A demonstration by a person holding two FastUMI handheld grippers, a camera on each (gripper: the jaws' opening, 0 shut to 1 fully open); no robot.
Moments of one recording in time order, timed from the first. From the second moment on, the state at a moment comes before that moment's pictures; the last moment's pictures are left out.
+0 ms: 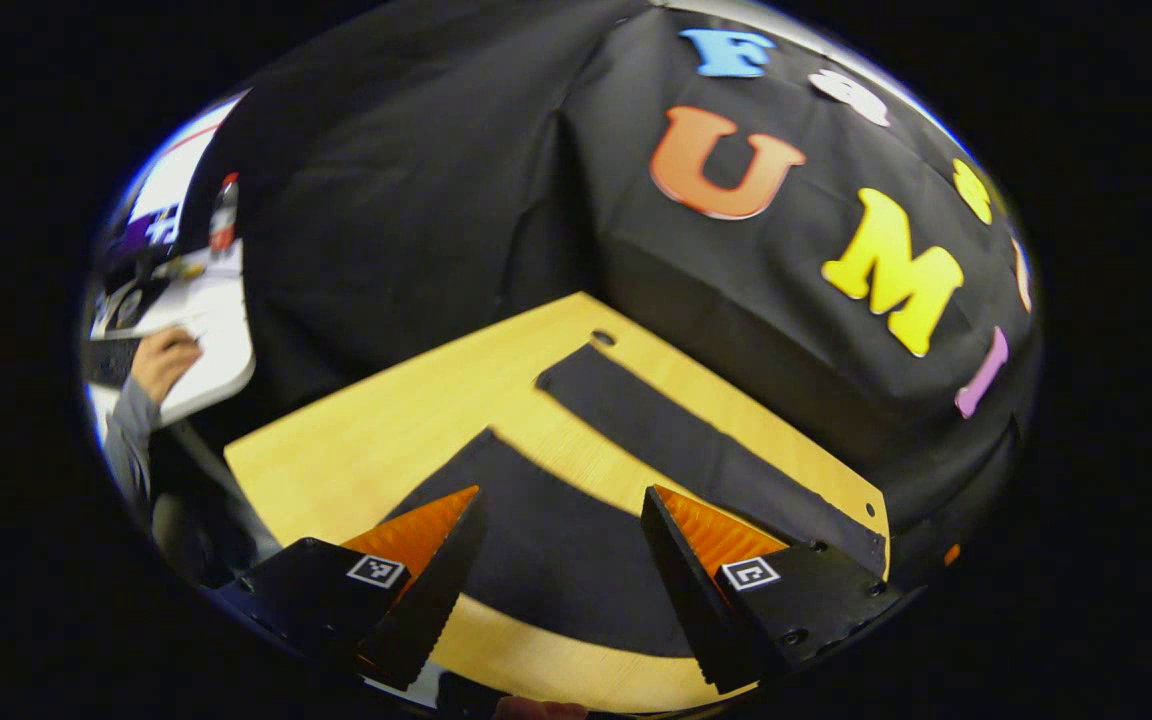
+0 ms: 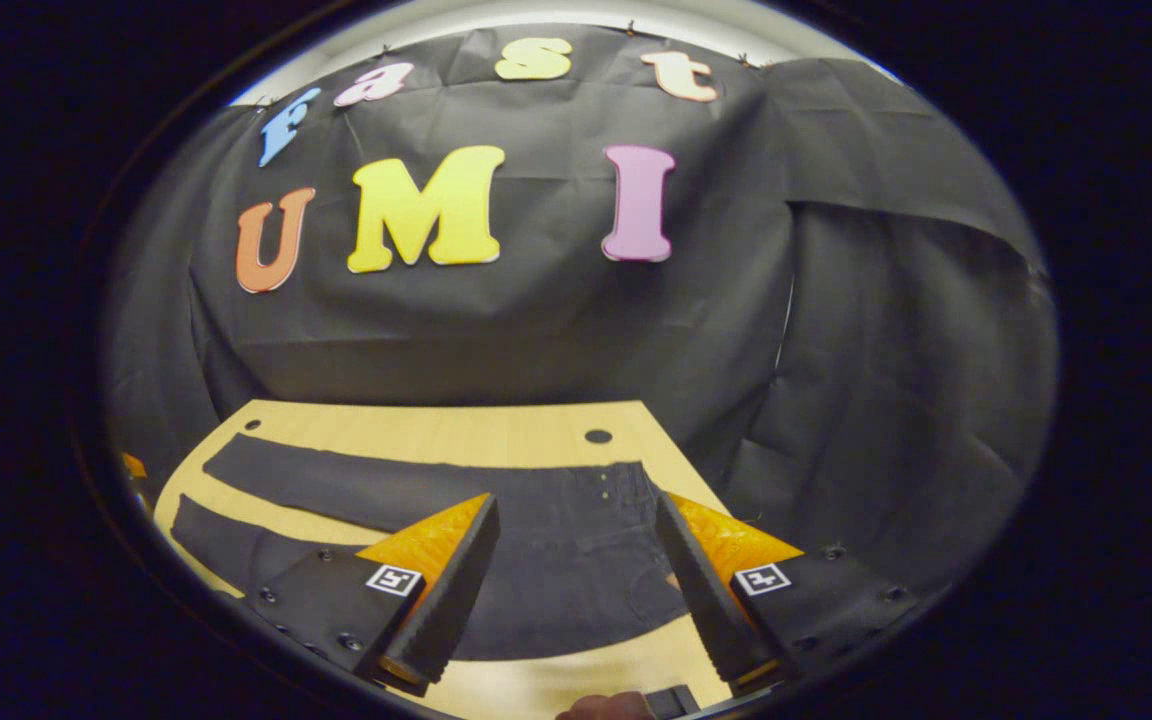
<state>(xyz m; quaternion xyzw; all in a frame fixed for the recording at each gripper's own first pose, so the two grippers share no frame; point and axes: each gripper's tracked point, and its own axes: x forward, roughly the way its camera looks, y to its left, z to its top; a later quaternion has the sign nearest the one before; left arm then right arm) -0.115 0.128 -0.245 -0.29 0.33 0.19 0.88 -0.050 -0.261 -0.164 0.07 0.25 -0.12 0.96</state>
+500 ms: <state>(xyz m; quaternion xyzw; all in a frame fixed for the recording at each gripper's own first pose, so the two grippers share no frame) -0.143 0.119 -0.301 -0.59 0.36 0.27 0.67 -0.090 -0.274 -0.268 0.29 0.38 -0.15 0.87</state>
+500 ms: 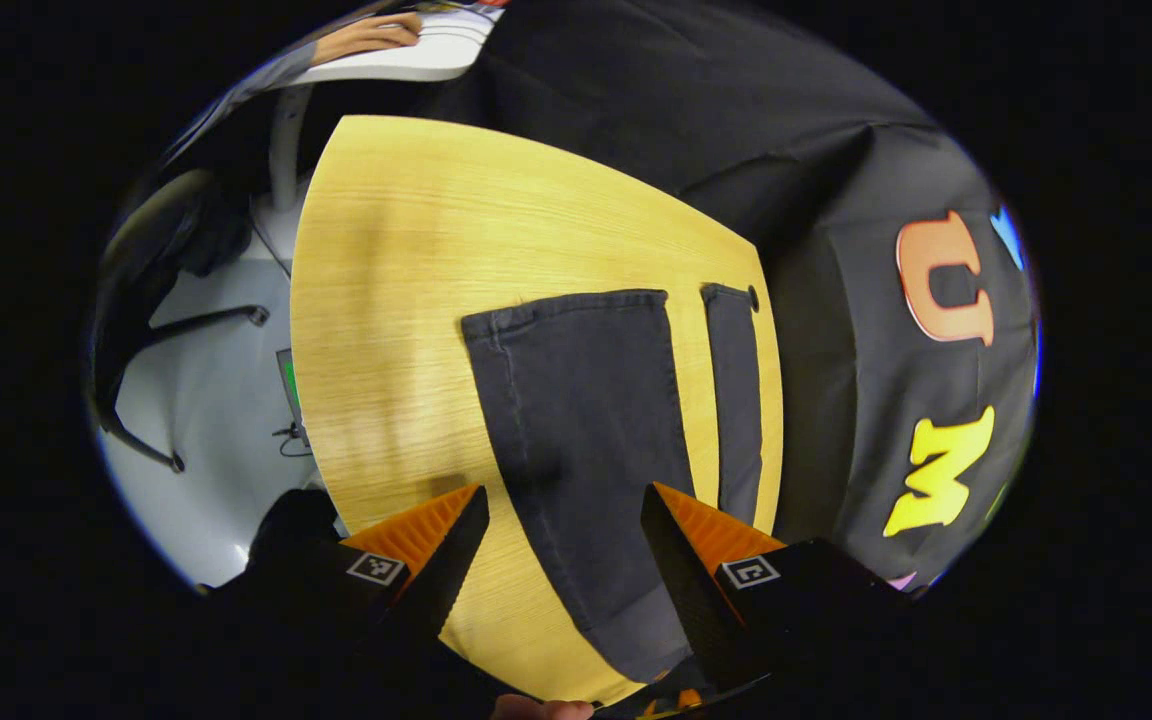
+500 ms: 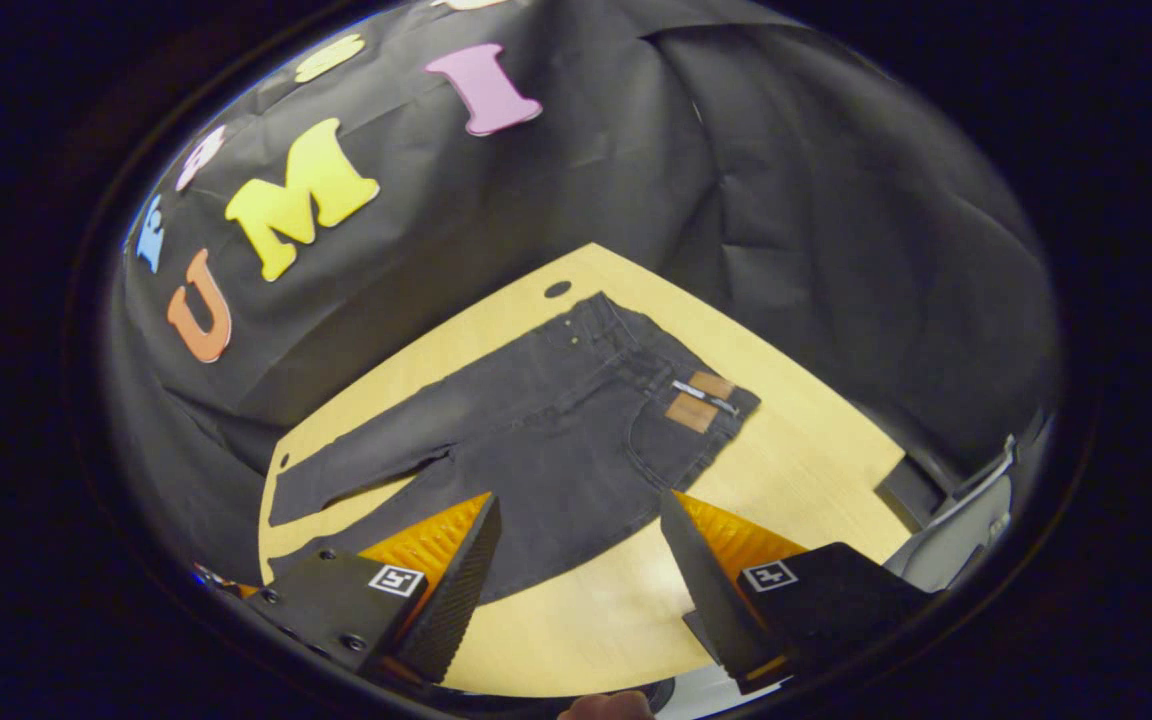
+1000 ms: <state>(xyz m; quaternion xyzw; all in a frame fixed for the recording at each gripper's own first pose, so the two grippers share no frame) -0.105 0.125 -0.318 -0.63 0.33 0.28 0.65 -0.090 -0.306 -0.304 0.41 0.38 -0.20 0.80</state>
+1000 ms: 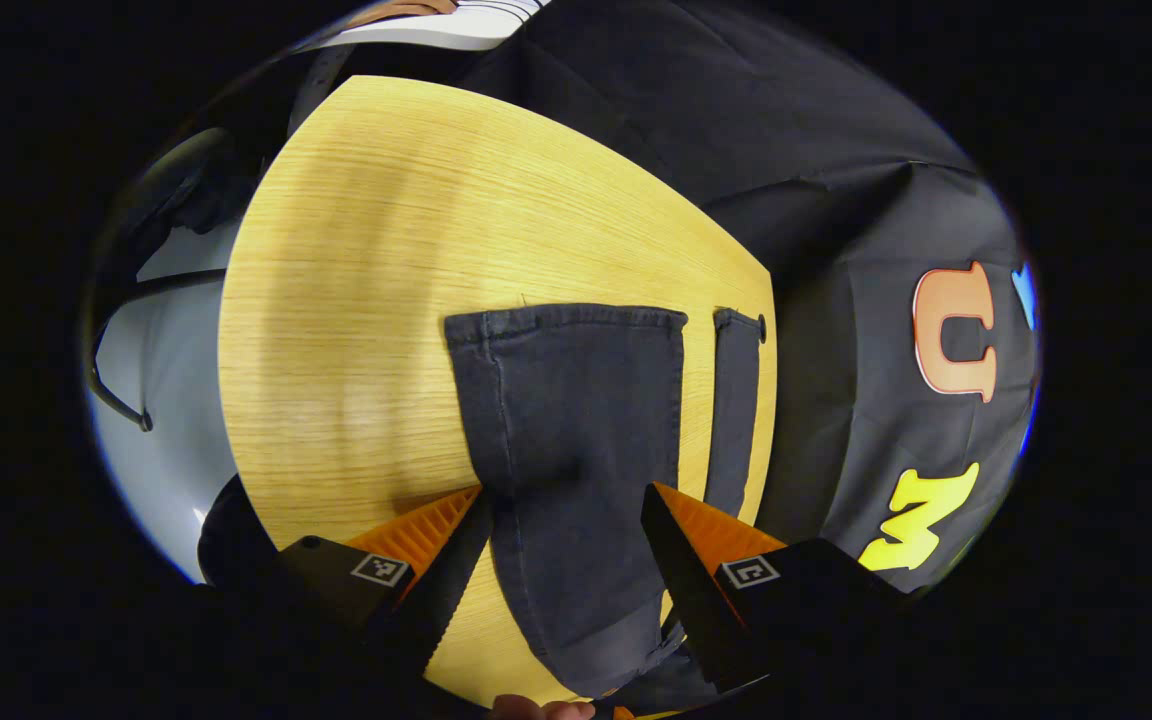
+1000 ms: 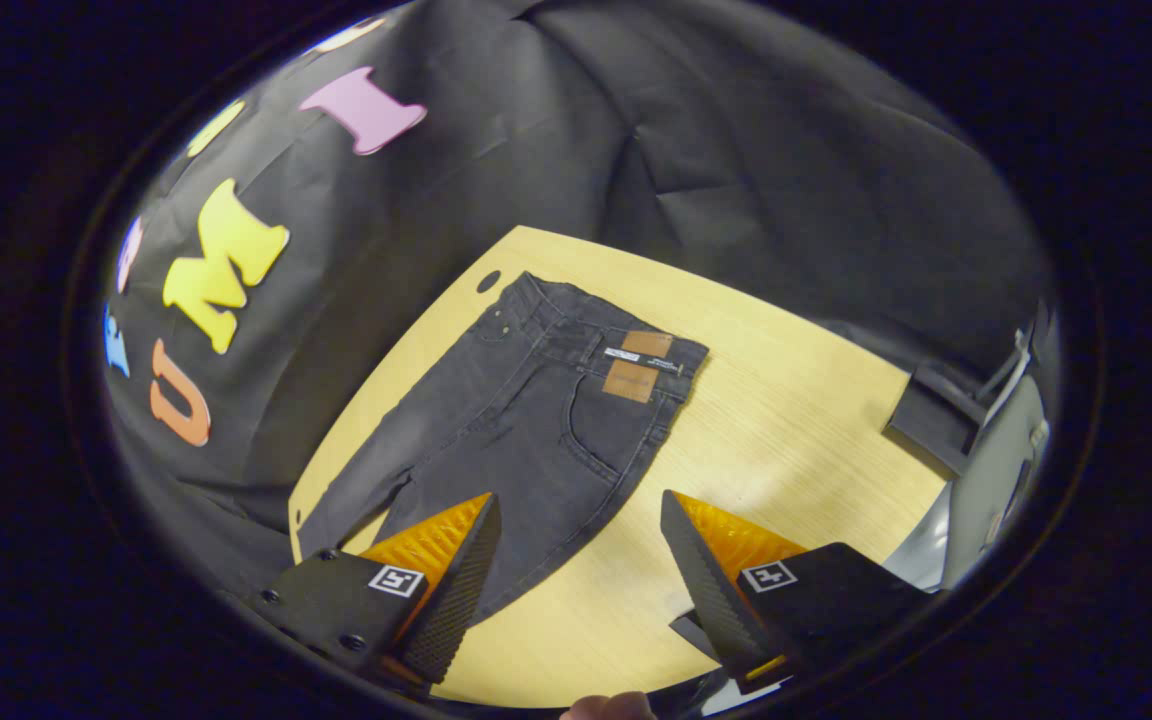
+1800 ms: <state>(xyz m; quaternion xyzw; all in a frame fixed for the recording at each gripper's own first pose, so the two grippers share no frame) -0.056 0.118 -0.324 -0.62 0.33 0.24 0.67 -0.029 -0.381 -0.347 0.53 0.33 -0.21 0.75</state>
